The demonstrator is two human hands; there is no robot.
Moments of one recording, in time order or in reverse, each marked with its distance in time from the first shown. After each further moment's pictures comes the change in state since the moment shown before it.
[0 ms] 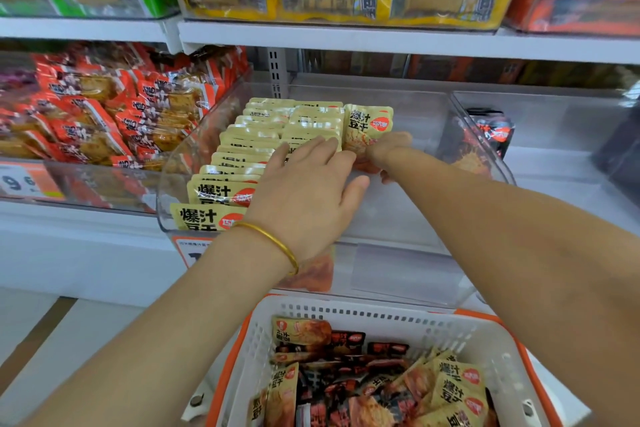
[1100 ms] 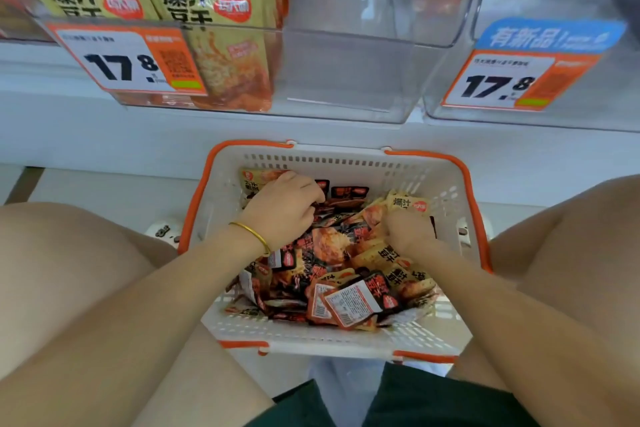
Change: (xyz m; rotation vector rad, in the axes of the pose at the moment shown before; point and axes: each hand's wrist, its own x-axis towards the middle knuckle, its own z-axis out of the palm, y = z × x) left_hand -0.124 0.028 0.191 -0.263 -0.396 0.153; right_hand -0.170 0.310 0.088 -0.969 -0.413 -0.058
